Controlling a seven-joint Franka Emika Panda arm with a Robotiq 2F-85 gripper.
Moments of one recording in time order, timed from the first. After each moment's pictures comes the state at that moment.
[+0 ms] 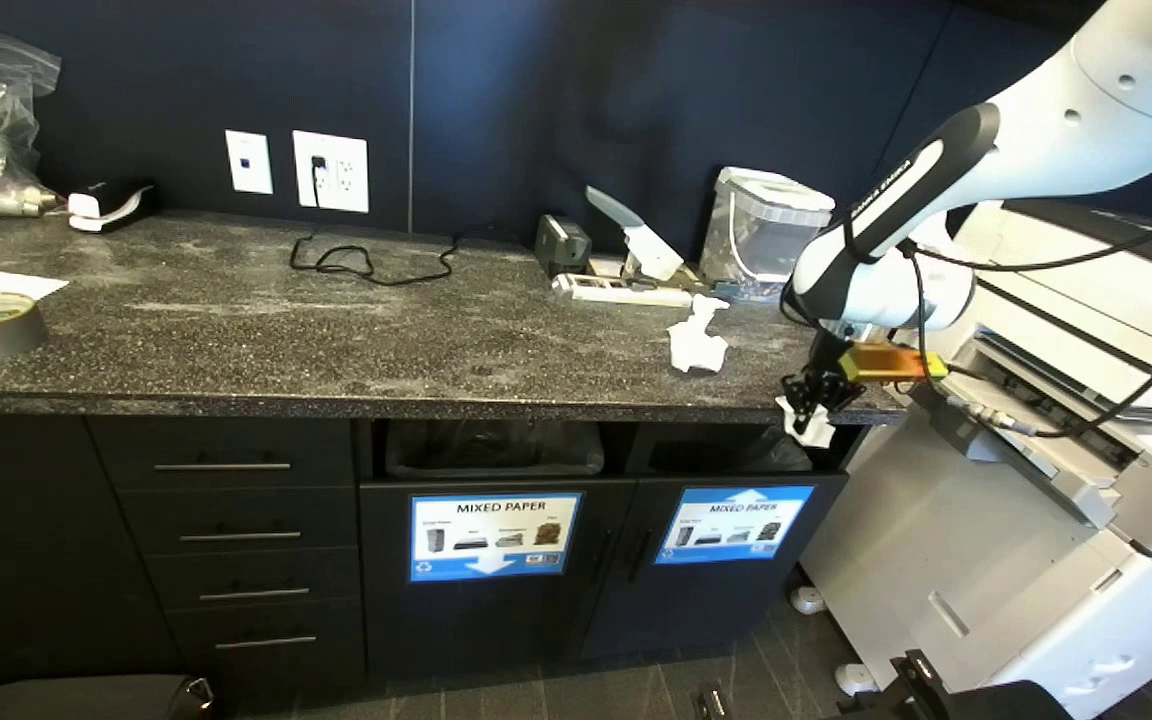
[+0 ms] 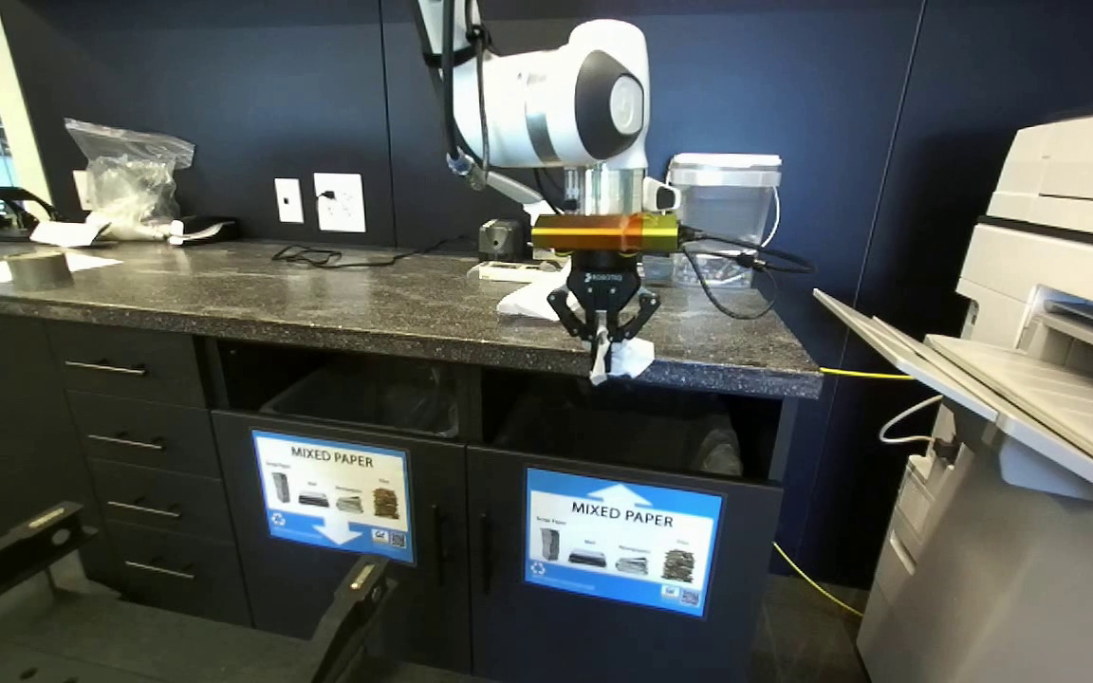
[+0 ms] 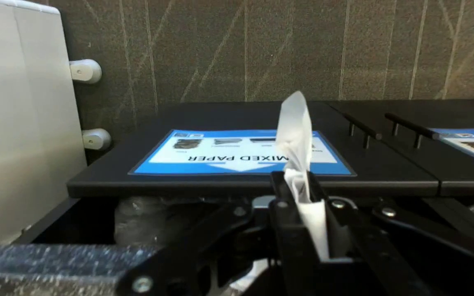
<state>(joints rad) -0.18 0.55 -0.11 -2.02 0.00 2.60 -0.29</state>
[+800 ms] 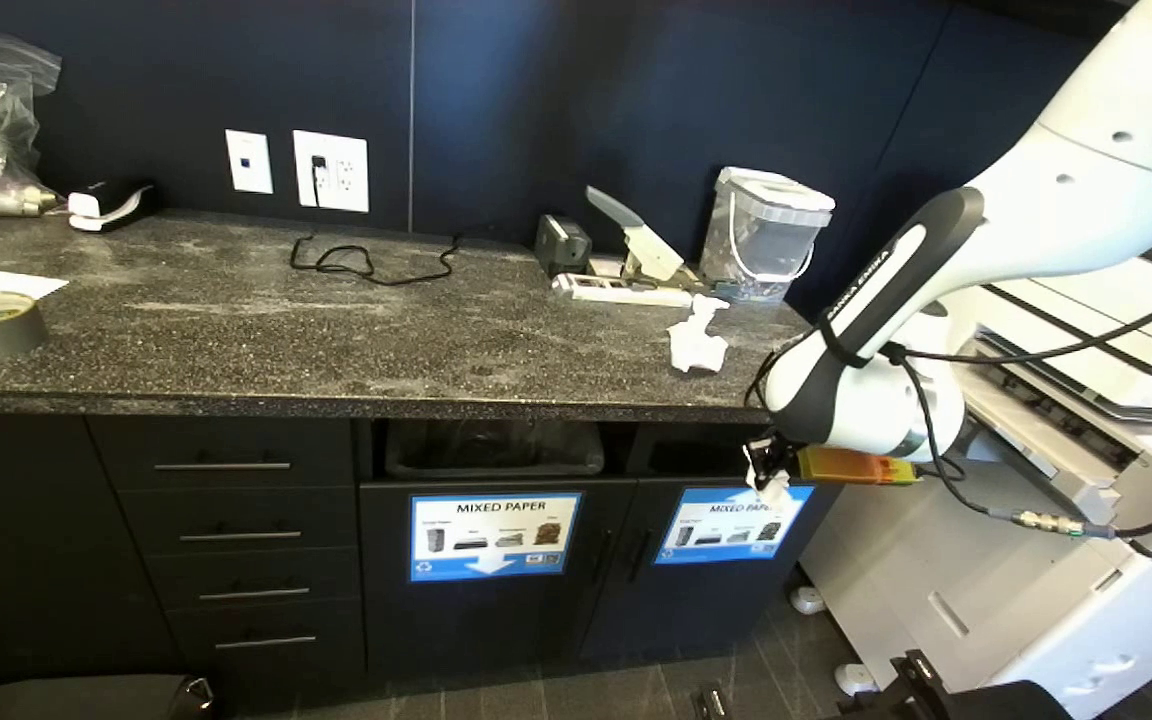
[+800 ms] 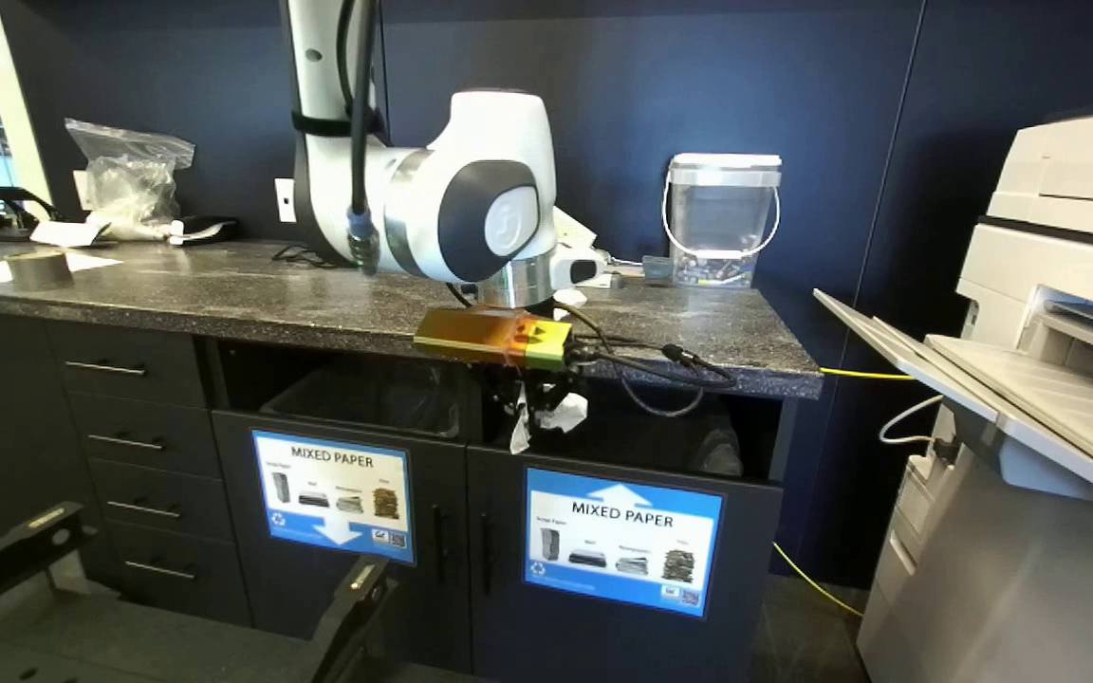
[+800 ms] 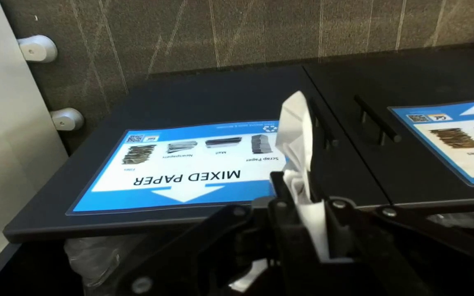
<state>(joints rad) -0.22 0.56 0.02 -2.41 0.03 3.20 -0.17</state>
